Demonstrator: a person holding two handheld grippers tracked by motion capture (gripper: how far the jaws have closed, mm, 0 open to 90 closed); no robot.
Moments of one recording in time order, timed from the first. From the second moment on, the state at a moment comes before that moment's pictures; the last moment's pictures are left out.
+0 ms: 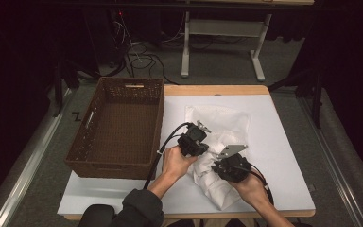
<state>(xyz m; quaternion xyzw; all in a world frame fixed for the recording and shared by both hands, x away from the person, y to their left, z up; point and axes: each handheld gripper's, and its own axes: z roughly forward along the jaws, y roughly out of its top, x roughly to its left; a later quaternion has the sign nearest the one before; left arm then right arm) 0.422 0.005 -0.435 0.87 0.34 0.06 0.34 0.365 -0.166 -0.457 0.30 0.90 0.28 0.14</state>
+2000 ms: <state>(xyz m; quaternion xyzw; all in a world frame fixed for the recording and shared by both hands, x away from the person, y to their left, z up) 0.410 0.015 -0.427 0.87 0.31 0.03 0.38 0.404 -0.154 -0.463 0.37 0.85 0.28 0.26</state>
